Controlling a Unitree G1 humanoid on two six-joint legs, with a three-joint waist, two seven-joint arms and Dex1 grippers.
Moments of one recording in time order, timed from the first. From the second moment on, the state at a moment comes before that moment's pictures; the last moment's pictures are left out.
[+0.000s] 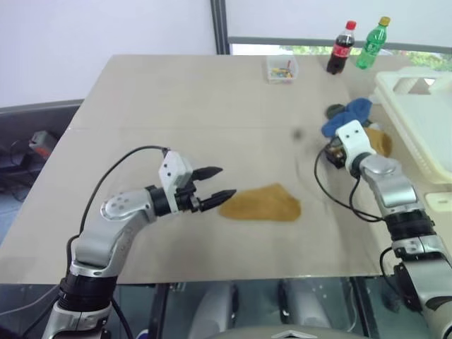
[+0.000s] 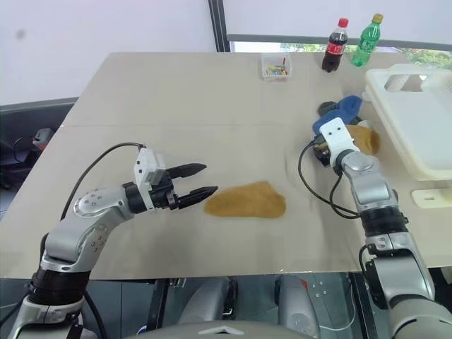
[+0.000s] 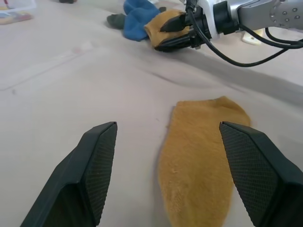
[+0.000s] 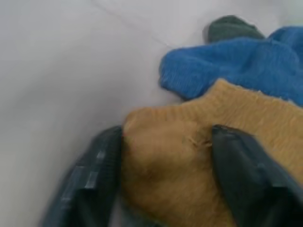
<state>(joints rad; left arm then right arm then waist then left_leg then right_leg) -0.17 0.62 0.04 -0.34 -0.51 0.47 -0.87 -0.66 -0.49 0.08 0.42 -0.04 0.43 0.34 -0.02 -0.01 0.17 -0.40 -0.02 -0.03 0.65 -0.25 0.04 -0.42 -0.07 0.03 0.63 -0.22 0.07</state>
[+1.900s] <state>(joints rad) -0.09 0.59 0.13 -0.32 -0.54 0.48 -0.78 -0.66 -0.17 0.08 0.02 0.21 0.78 0.42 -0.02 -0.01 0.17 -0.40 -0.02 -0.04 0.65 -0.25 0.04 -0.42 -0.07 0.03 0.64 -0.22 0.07</state>
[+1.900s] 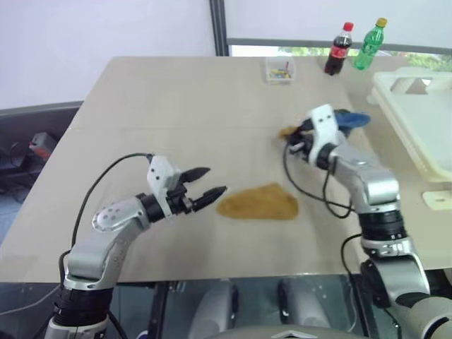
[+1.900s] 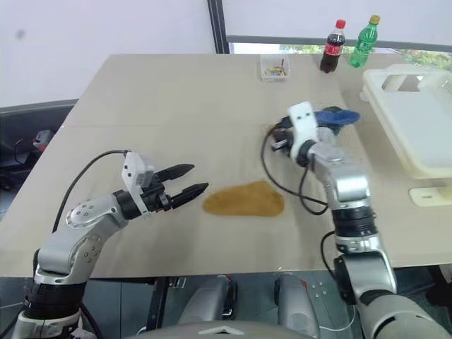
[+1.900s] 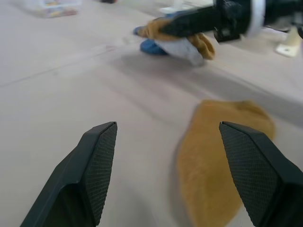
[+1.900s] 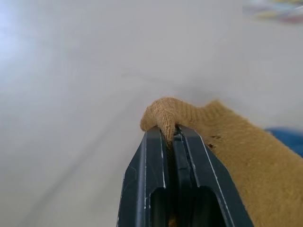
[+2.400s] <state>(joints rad) -0.04 0.60 0.15 -0.31 -0.53 0.47 -0.77 -0.69 -0.27 0.25 0.35 -0.01 0.42 0.41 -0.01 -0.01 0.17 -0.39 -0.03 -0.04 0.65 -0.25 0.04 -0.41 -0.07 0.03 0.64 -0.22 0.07</state>
